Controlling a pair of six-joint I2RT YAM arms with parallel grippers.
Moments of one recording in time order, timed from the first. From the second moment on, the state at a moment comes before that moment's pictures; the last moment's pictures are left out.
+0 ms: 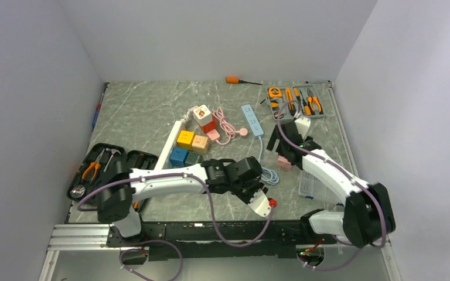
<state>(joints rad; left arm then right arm) -1.27 1.61 1.25 -0.50 0.17 1.00 0.39 1.30 0.74 -0.40 0.48 0.67</state>
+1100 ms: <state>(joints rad) -1.30 2.10 1.53 -0.21 0.22 1.03 0.29 0.90 1.00 -0.63 0.41 0.49</state>
